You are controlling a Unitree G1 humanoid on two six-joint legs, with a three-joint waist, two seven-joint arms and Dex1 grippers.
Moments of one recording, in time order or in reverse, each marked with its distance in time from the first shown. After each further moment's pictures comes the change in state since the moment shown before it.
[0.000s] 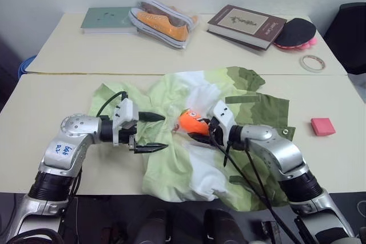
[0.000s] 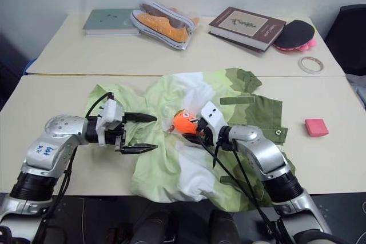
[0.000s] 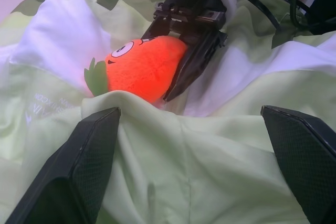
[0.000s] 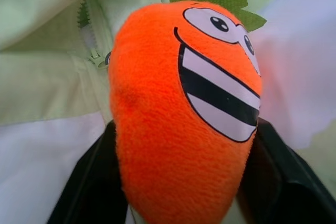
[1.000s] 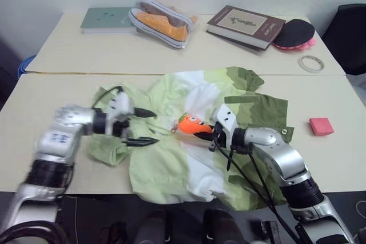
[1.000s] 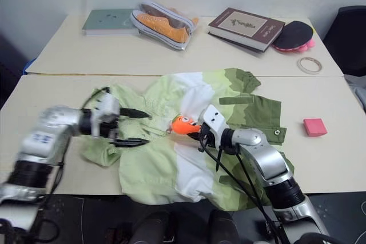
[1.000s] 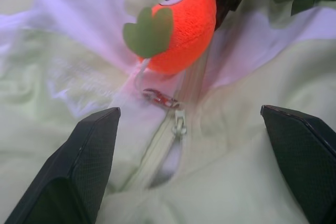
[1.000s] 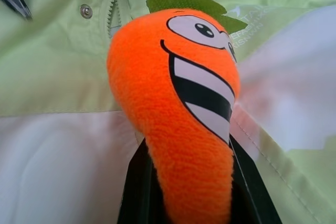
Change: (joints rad) left arm -0.131 -0.035 -0.120 0.248 0.149 -0.143 -0.061; right arm 0.064 0.003 -0.038 -0.049 -0.028 -0.074 0.099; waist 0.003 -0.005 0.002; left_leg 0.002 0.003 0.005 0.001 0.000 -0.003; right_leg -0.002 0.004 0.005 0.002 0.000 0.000
